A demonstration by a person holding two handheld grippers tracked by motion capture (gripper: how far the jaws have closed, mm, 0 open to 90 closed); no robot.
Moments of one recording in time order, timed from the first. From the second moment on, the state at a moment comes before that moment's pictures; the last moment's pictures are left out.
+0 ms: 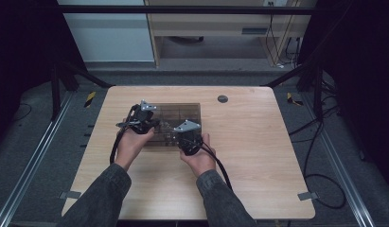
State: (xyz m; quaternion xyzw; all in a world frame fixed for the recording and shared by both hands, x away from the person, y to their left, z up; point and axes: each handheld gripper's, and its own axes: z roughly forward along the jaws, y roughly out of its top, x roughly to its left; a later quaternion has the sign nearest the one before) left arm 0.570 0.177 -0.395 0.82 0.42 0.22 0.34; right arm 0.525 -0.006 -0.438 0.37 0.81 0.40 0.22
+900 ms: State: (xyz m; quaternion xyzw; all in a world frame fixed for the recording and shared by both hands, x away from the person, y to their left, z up) left arm 0.570 0.177 -0.395 0.82 0.41 0.22 0.34; right arm 0.532 -0.006 -0.438 0.38 0.81 0.40 0.22
